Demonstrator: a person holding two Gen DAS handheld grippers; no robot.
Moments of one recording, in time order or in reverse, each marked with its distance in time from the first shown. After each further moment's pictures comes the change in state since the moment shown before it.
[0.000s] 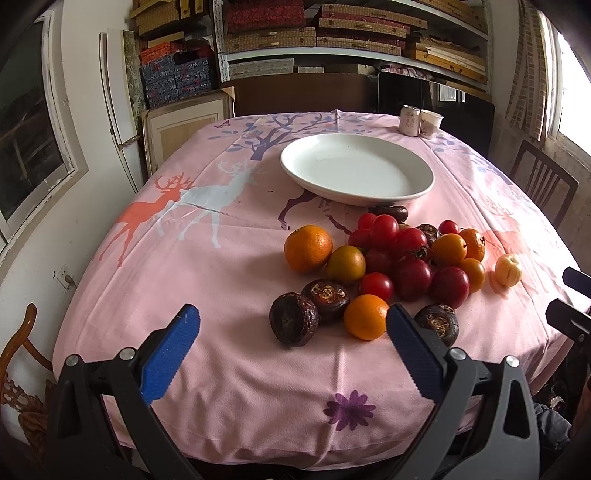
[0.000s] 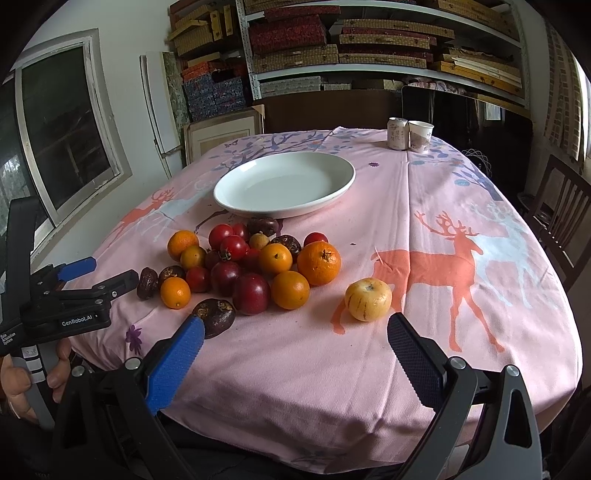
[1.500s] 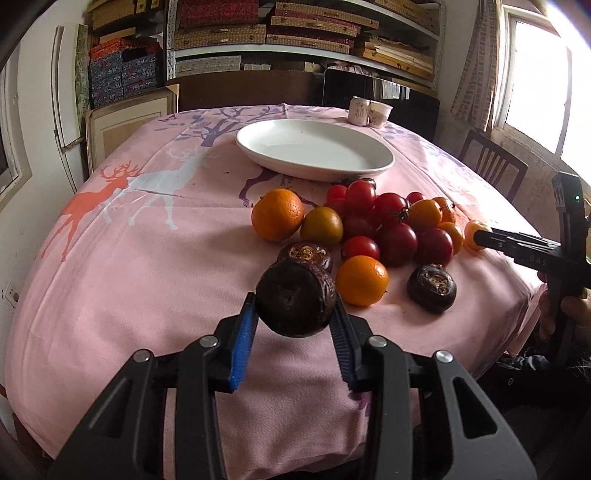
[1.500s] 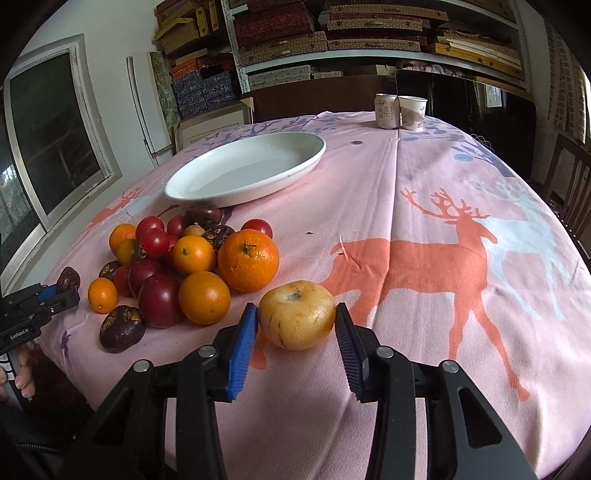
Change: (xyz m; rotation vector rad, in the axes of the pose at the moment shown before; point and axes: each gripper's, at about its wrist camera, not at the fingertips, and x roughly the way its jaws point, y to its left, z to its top) left arm 0.031 0.028 -0.024 0.055 -0.021 -0.273; right arm 0.074 -0.064 -0.003 0.041 0.016 0.040
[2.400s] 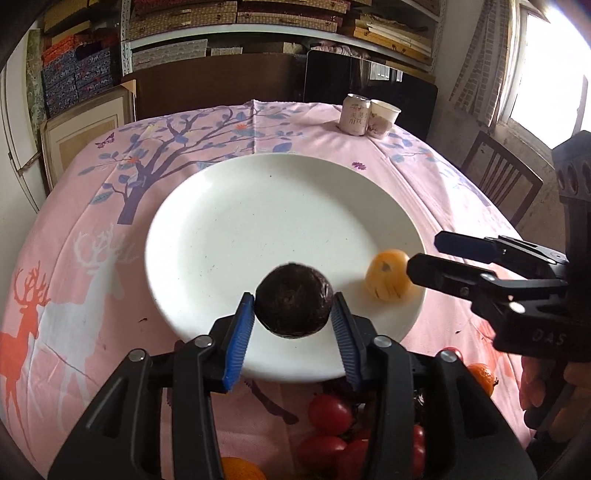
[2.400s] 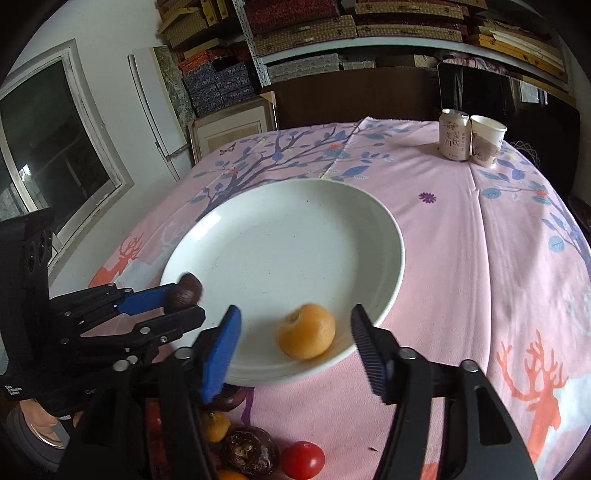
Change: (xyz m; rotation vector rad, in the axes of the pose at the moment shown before) left arm 0.155 -0.026 0.183 0.047 0.102 -0.052; right arm 0.102 0.036 0.158 -0.017 0.043 0.099
